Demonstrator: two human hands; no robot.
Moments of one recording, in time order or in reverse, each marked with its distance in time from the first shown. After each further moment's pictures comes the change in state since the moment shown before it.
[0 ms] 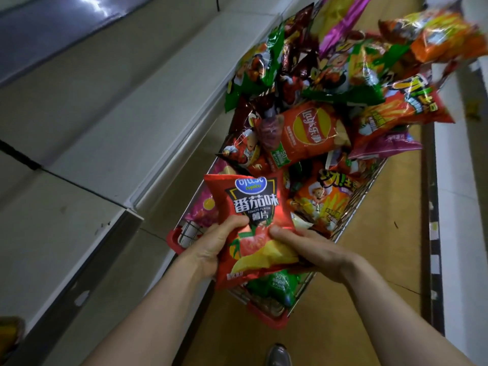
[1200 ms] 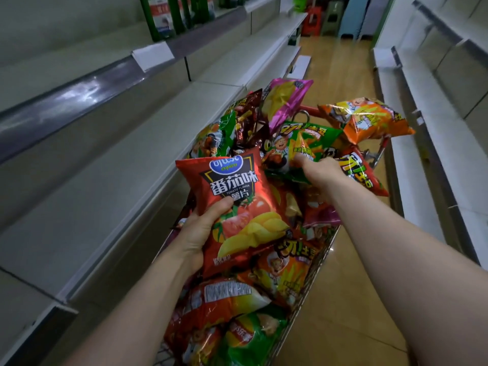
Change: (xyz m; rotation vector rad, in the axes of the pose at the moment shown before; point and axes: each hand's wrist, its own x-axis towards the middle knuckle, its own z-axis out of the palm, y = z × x) left_hand 0.034 0.135 0.106 -0.118 0.038 0.312; right_hand 0.017 -0.191 -0.178 0.058 0.813 -0.159
